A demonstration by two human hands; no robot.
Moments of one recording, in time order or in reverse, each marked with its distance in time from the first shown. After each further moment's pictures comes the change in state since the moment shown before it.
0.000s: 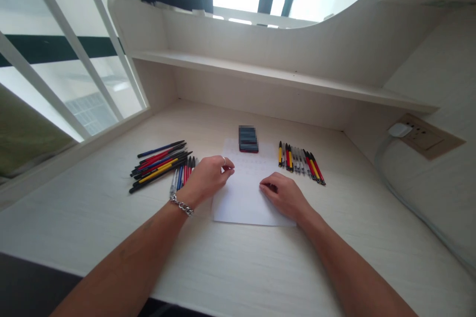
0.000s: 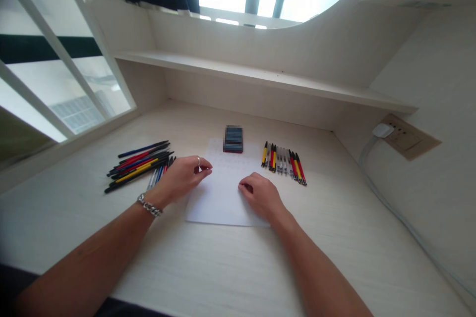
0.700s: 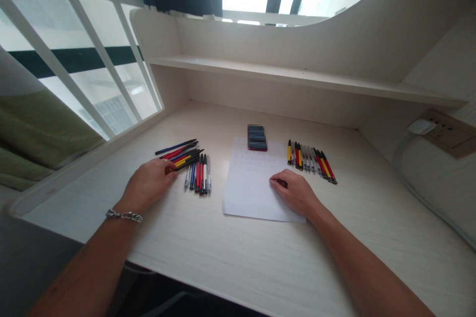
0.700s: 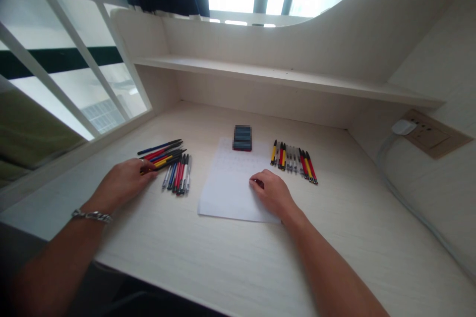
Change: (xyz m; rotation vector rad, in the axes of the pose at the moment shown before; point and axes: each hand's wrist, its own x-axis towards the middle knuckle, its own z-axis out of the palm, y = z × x) left_hand -0.074 -0.098 -0.069 0.446 -0.005 -0.442; right_hand 0.001 0.010 0.001 -0.034 -0.015 0.018
